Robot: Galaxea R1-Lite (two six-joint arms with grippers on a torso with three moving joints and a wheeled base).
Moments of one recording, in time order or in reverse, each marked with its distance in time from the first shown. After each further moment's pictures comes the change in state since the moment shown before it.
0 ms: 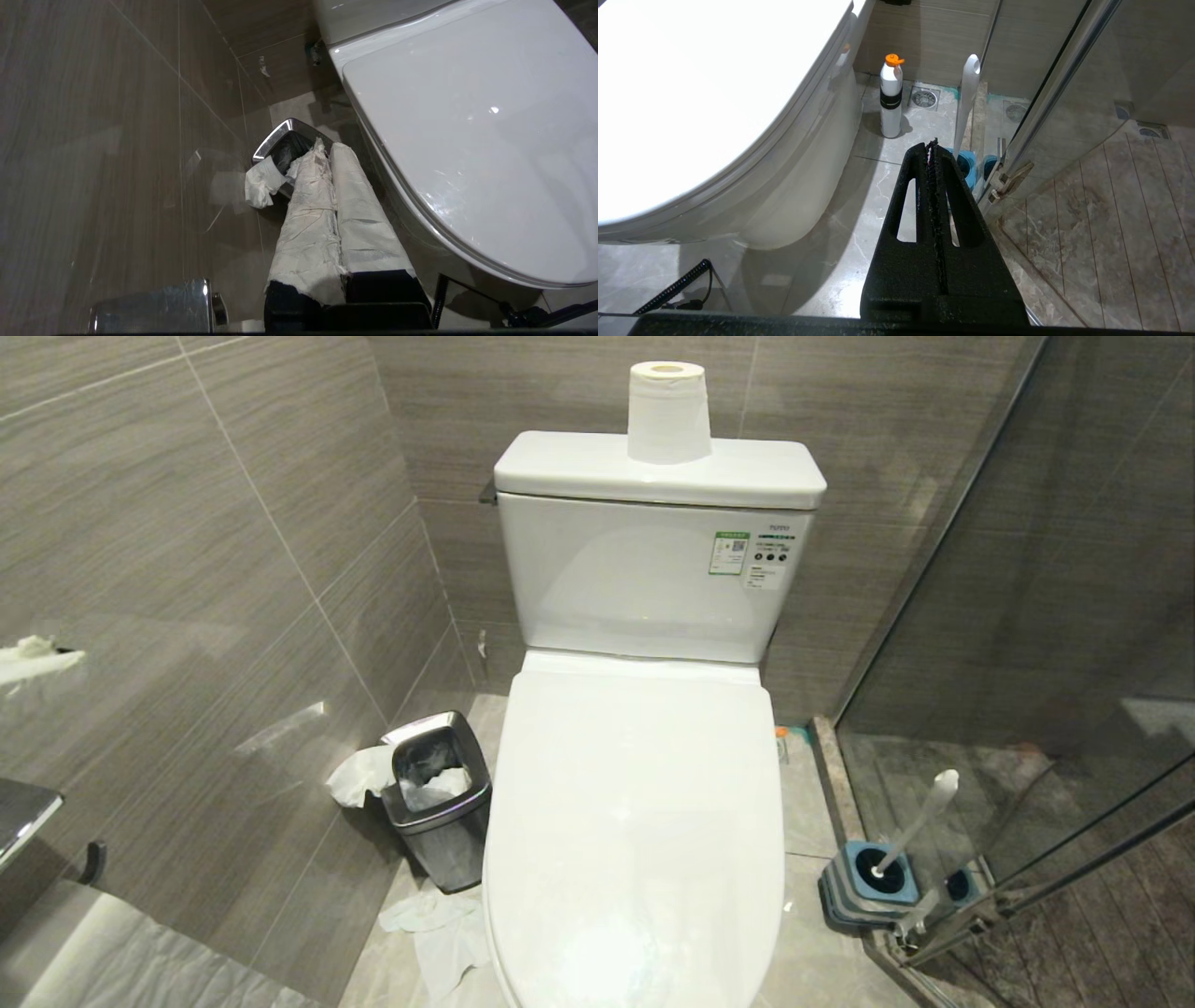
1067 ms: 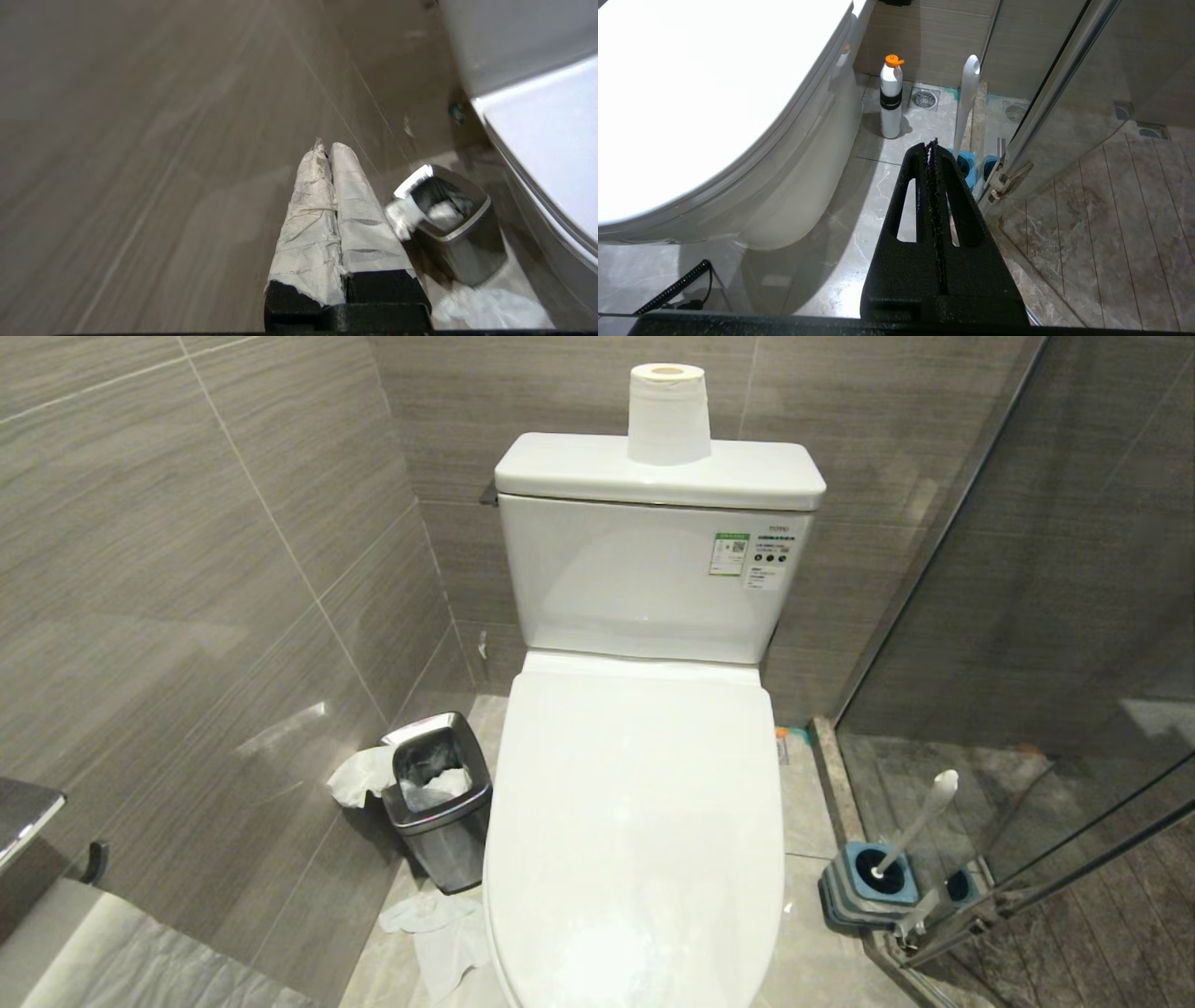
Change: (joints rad) left arm 0.545 -0.477 0.136 -0.032 -0.295 0.268; right arm 0.000 0.000 0.000 0.000 0.000 0.000
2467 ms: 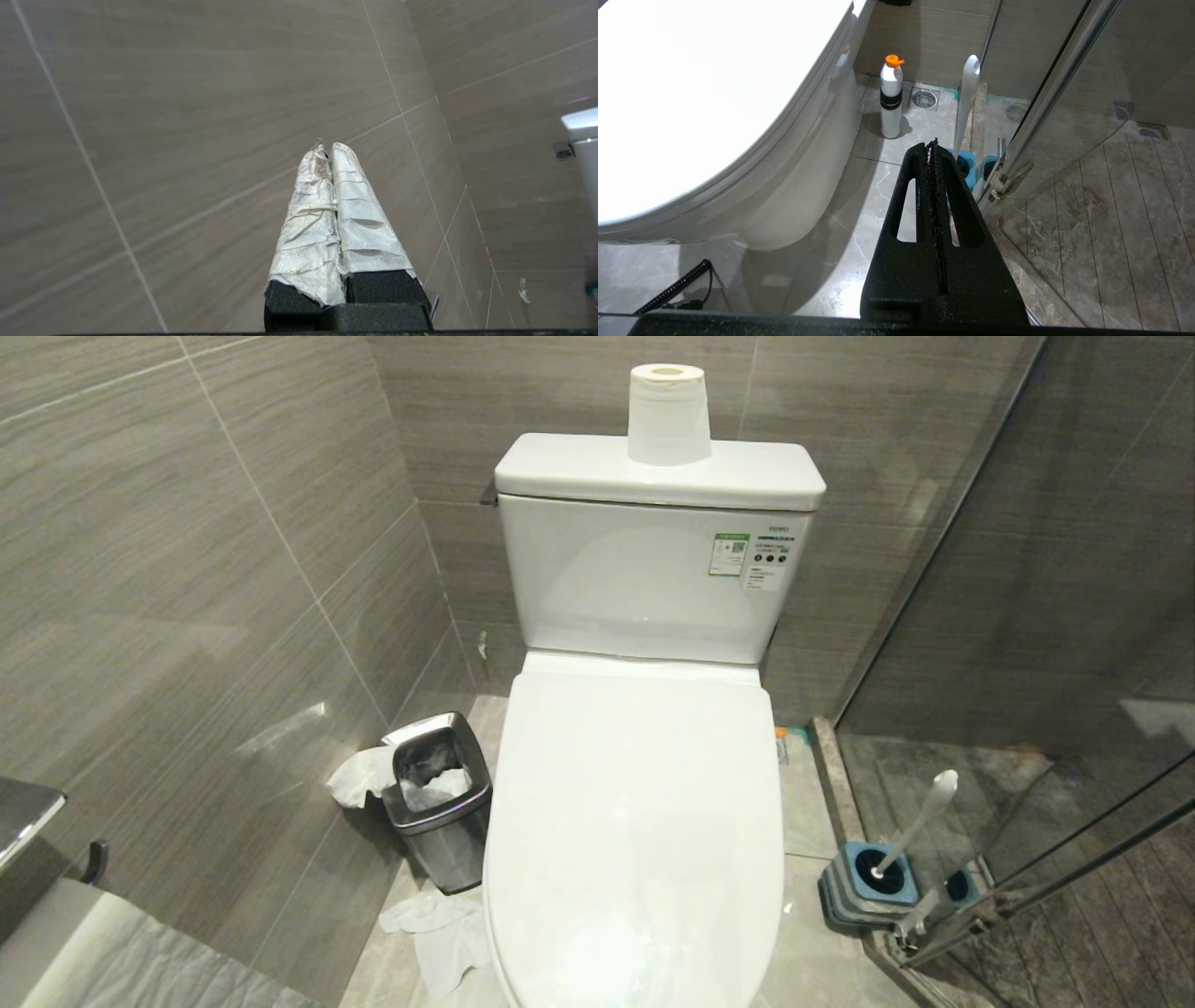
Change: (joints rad) left arm 0.007 -0.405 0.669 -0.889 0.180 0.016; right arm 0.000 0.000 0.000 0.000 0.001 0.000
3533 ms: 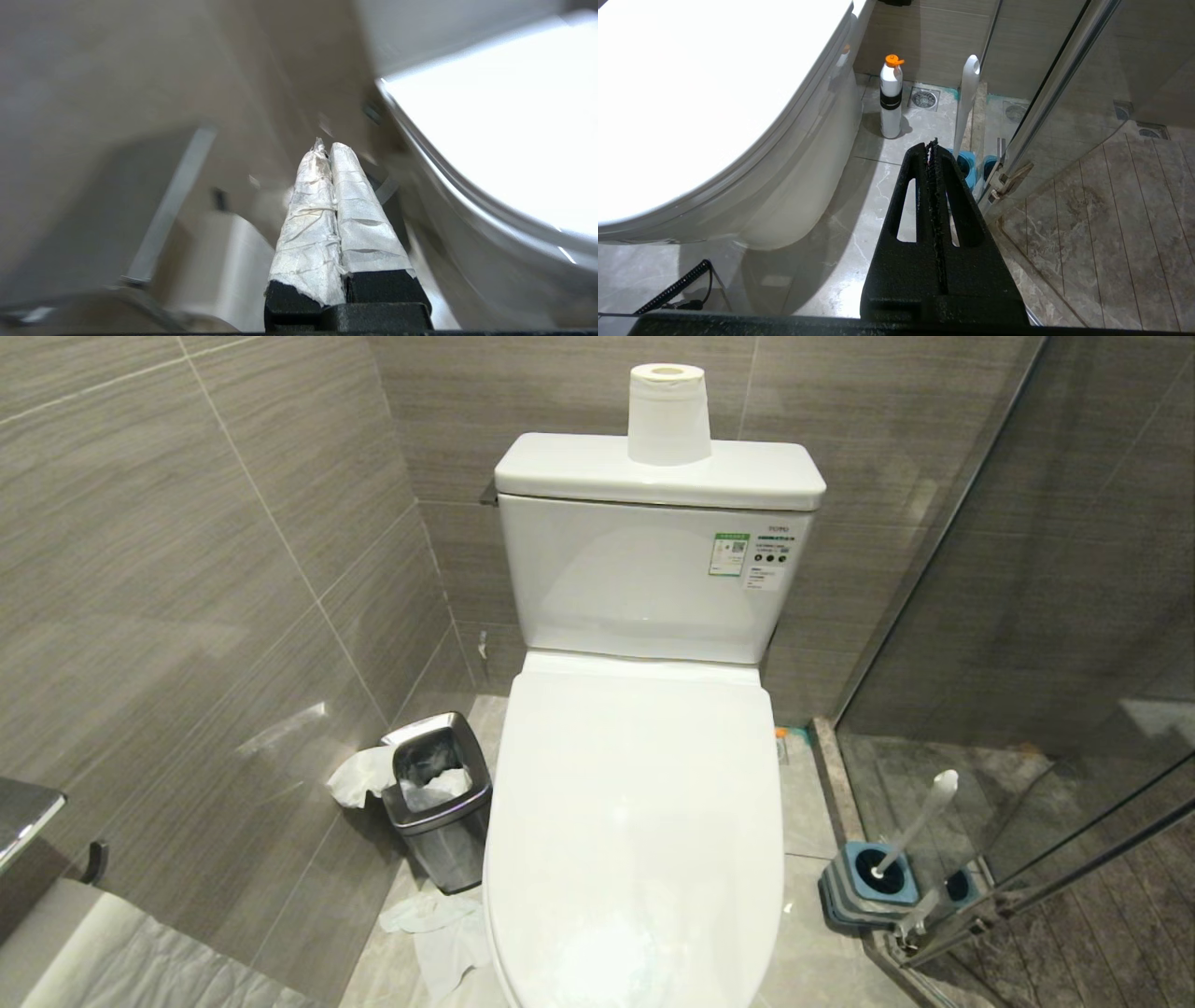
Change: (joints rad) left arm 0.000 -0.001 0.199 0.382 -0.330 -0.204; right arm 0.000 0.000 0.000 0.000 0.000 0.000
